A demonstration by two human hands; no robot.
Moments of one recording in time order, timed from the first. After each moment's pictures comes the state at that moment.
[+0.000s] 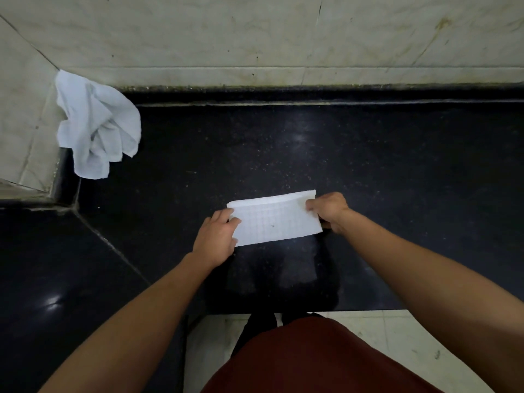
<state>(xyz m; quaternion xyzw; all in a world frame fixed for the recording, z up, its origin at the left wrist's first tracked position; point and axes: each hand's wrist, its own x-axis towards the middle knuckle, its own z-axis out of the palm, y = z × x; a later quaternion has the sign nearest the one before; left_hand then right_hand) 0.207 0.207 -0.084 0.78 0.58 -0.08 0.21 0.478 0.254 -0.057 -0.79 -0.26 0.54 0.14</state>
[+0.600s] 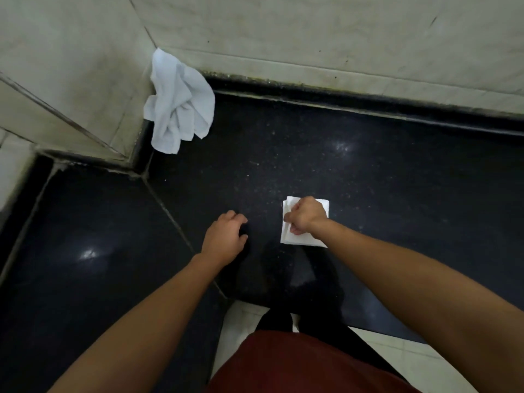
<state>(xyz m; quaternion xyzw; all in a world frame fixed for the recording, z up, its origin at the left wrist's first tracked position) 0.126 0.182 -0.059 0.66 0.70 -0.01 0.27 0.322 0.267 -0.080 -0.70 -0.49 0.51 -0.02</state>
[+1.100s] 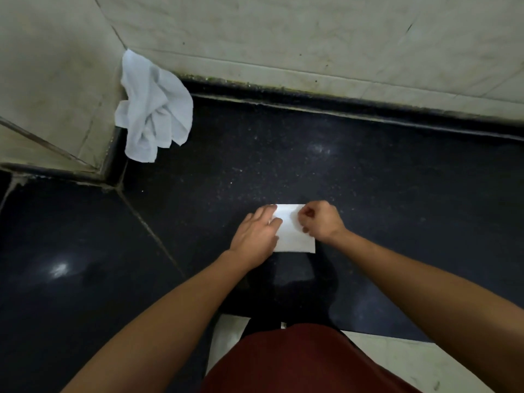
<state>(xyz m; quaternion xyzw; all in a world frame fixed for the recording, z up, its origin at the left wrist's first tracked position) 0.187 0.211 -0.067 0.80 0.56 -0.01 0.22 0.366 0.264 -0.066 -0.69 -0.57 0.43 0.04</state>
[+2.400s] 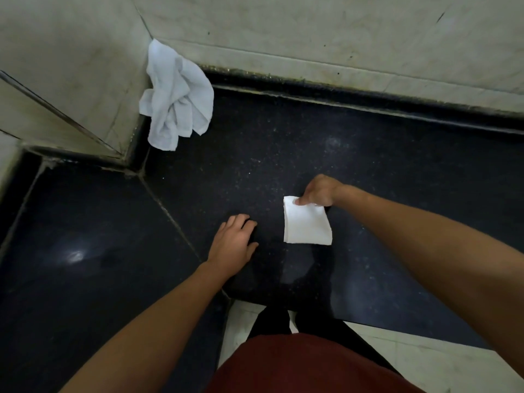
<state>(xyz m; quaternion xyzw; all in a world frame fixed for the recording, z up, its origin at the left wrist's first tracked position) 0.121 0.161 -0.083 0.73 0.65 0.01 0.22 0.339 0.327 -0.064 -0.60 -0.64 0.43 -0.20</state>
